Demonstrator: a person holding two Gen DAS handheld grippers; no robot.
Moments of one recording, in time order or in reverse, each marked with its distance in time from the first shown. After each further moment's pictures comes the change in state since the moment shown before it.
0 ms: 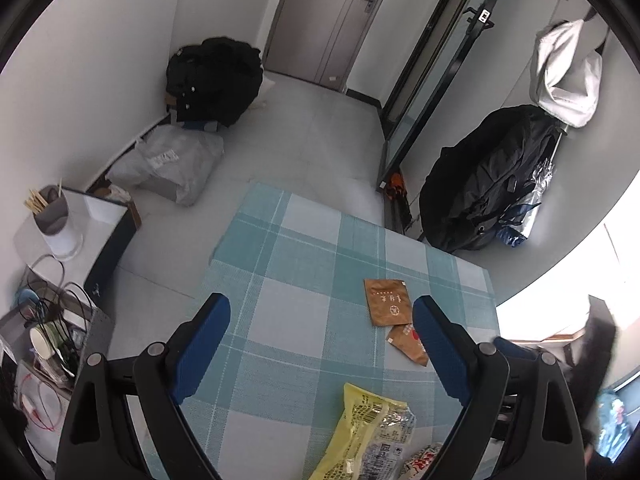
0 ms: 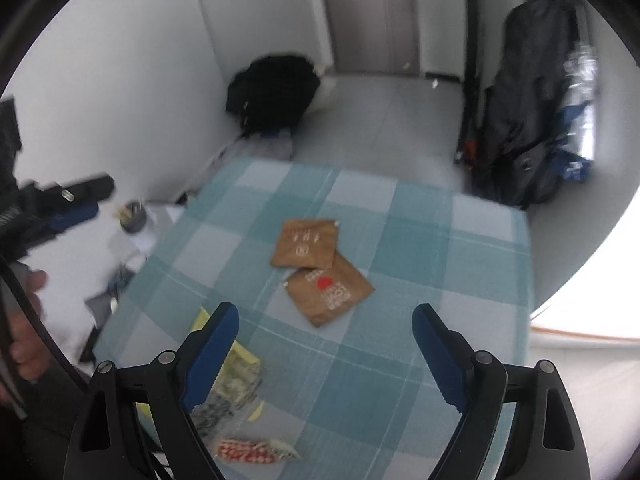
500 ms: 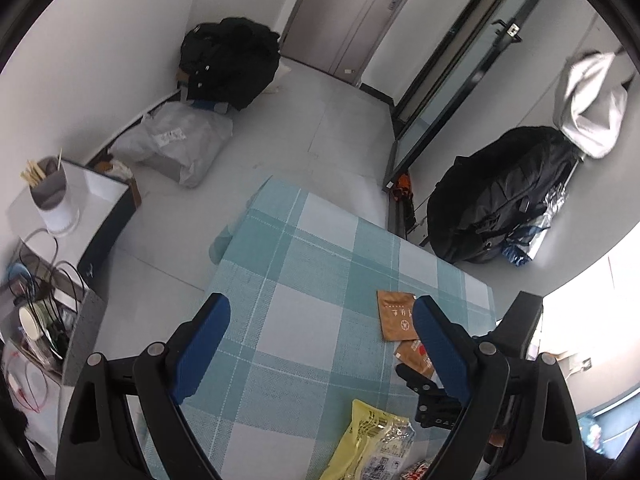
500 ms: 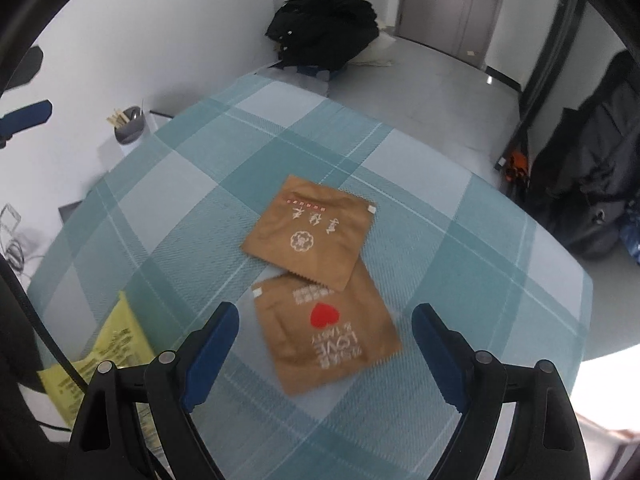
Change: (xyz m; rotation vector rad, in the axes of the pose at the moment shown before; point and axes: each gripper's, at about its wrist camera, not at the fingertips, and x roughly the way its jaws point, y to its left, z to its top) left arm 0.016 0.026 0.017 -0.100 0.043 -0.010; right arm 0.093 0.017 0.015 -0.277 0.165 -0.014
